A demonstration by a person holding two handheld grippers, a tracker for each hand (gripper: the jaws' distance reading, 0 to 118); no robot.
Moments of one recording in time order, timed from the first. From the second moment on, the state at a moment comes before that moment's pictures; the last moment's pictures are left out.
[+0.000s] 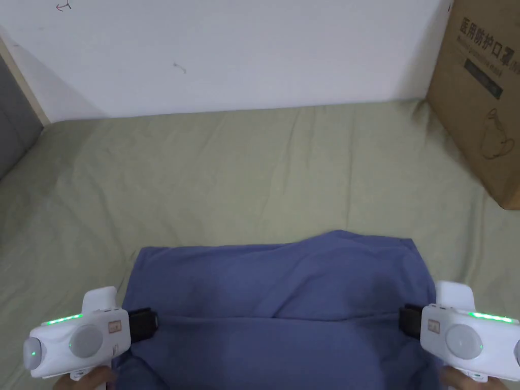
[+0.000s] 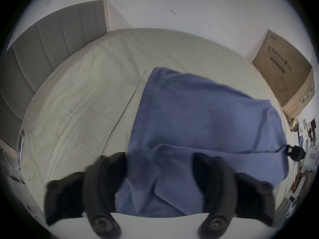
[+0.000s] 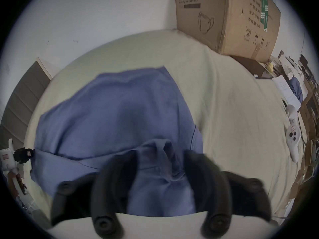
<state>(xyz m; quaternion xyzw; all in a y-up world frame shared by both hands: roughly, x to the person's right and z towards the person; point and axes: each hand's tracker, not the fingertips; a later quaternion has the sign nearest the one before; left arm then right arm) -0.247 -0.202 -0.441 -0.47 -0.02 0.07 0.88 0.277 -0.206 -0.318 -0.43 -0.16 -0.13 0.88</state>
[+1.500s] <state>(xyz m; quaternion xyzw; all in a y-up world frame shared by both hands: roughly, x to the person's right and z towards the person) -0.272 -0.183 -0.359 -0.47 -0.03 0.02 0.88 0.203 -0.034 -0.195 -0.14 -0.16 0.02 0.98</state>
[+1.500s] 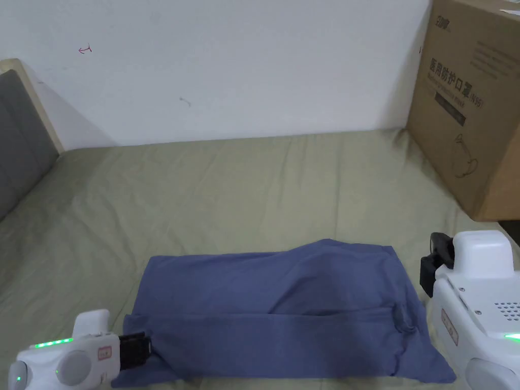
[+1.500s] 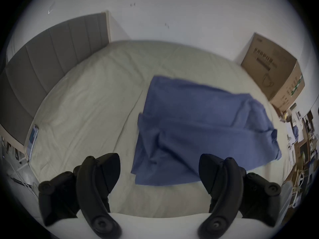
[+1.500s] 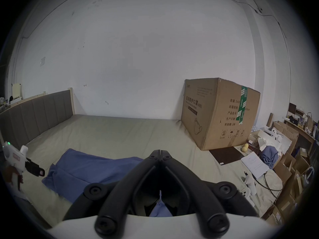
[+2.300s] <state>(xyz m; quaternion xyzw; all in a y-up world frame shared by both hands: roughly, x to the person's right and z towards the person) -0.265 -0.191 -0.357 -0.46 -0.04 0.05 0.88 0.269 -0.238 -0.252 -0.50 -0.16 -0.08 0.85</state>
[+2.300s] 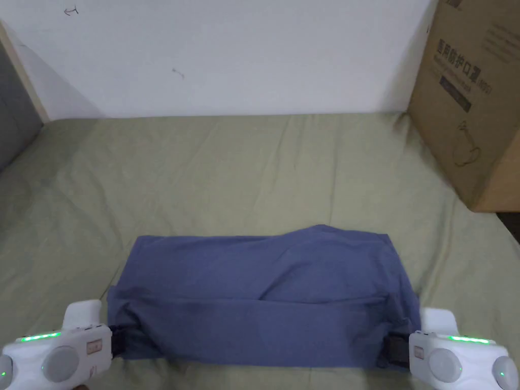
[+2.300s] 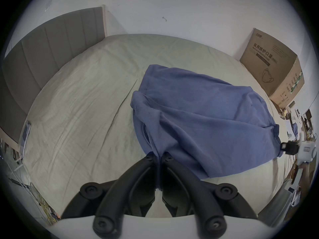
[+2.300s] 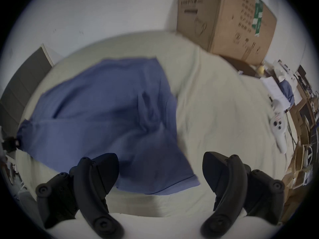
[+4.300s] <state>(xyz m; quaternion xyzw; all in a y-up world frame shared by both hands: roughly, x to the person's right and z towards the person) -0.200 -0.017 -0.255 -0.12 -0.10 0.06 0.99 0.180 0.000 -0.161 -0.07 -0.16 0.02 0.98</state>
